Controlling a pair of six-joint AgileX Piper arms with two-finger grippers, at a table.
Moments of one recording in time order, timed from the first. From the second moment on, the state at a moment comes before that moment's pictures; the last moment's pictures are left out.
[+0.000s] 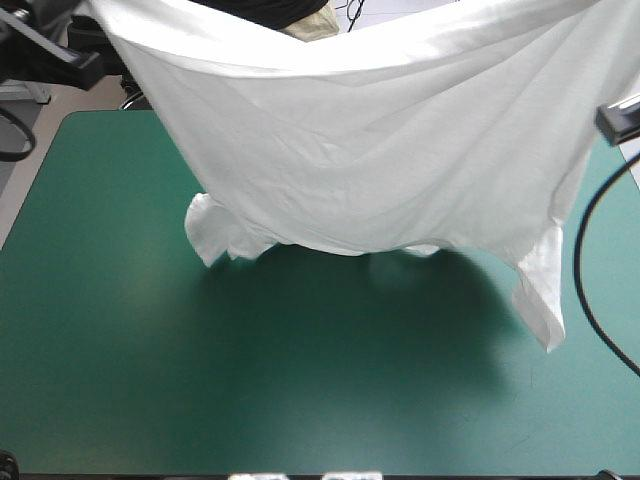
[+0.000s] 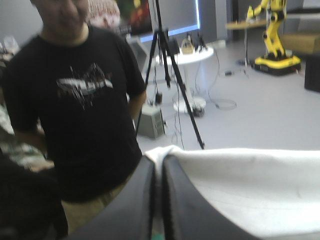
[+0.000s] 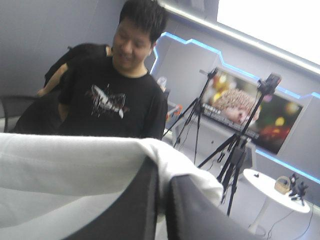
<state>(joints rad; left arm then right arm) -0.09 1.35 -2.29 -0.41 0.99 0.40 0.38 1.07 -2.03 -0.11 0.74 -0.36</state>
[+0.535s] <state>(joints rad) -0.09 1.44 -2.43 -0.41 0.87 0.40 0.38 1.20 -2.22 -0.11 0.87 -0.40</state>
